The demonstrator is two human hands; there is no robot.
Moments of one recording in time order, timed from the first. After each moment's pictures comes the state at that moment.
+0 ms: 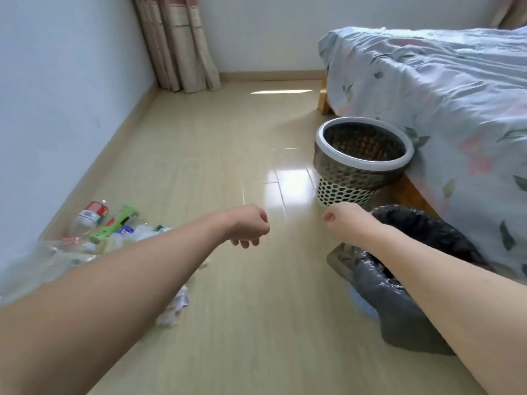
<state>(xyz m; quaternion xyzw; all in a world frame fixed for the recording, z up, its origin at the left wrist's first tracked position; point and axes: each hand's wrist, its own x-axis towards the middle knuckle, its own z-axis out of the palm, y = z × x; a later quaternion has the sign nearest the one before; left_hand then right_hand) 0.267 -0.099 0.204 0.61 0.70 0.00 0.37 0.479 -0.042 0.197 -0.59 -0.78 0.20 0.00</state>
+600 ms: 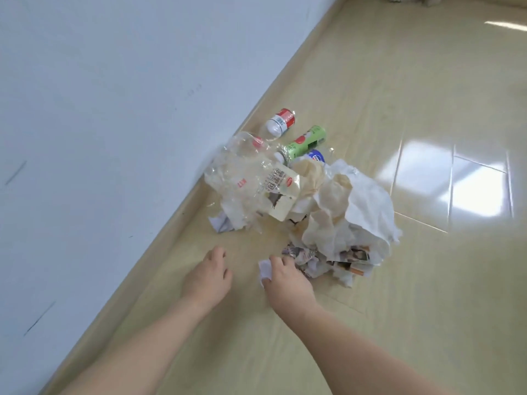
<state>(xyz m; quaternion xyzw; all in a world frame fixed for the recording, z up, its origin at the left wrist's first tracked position) -0.046 -0.452 -0.038 0.28 0.93 0.10 0.23 0.070 -0.328 -0.014 -0.31 -0.89 0.28 -0.18</state>
